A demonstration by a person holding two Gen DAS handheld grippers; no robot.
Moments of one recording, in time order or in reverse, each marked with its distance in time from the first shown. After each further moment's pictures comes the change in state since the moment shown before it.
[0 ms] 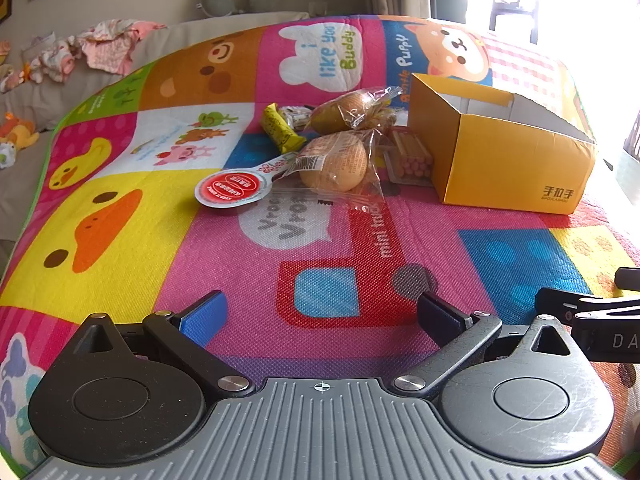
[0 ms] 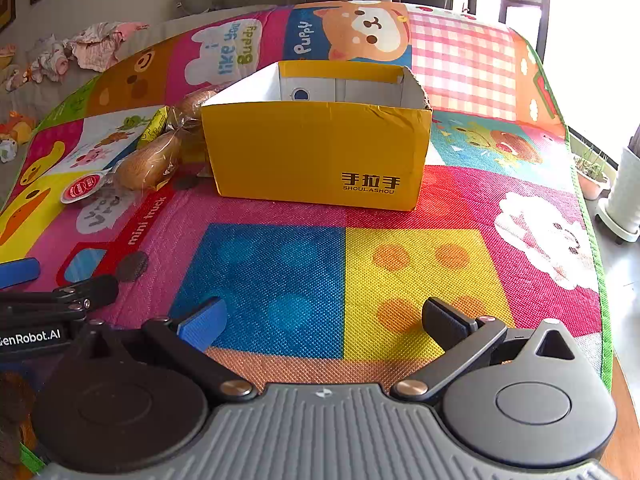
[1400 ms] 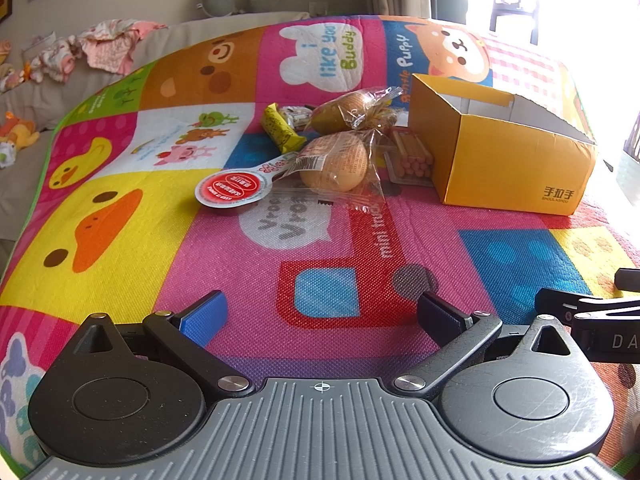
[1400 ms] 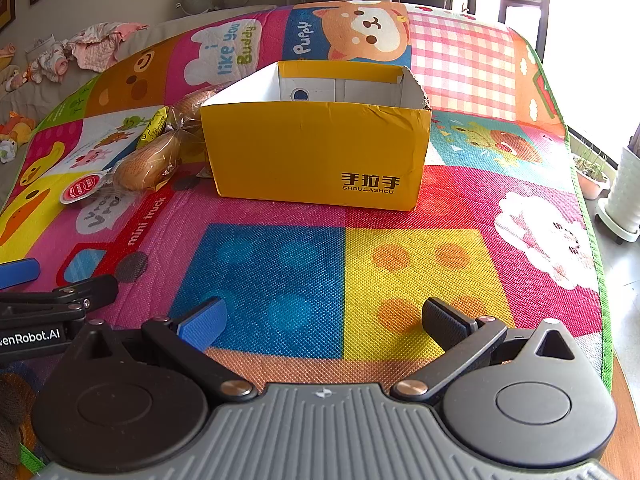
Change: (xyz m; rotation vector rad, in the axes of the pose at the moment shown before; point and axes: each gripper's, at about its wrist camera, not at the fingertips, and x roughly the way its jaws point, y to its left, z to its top) left arm 0.001 -0.002 -0.003 0.001 0.003 0.002; right arm 0.001 0.000 0.000 0.002 0.000 0.001
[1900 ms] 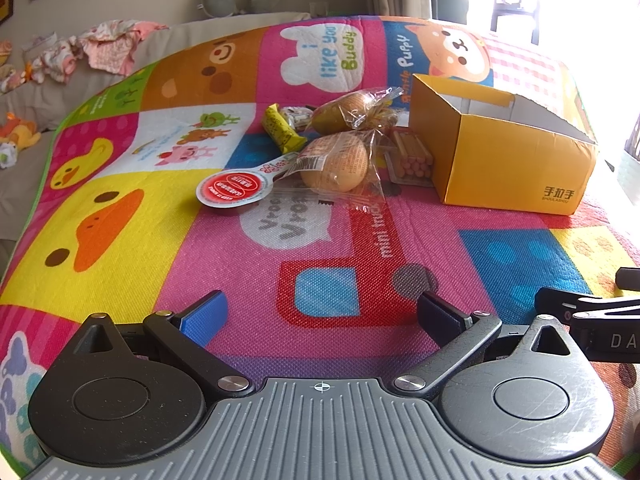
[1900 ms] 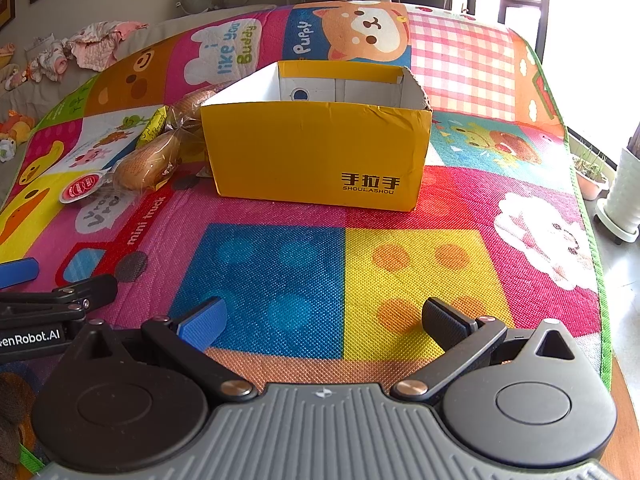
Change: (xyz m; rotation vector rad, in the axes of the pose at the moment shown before) left arm -0.002 -0.004 0.001 0.000 0.002 0.006; right arm -0.001 0.001 0.001 -0.004 0.001 -0.004
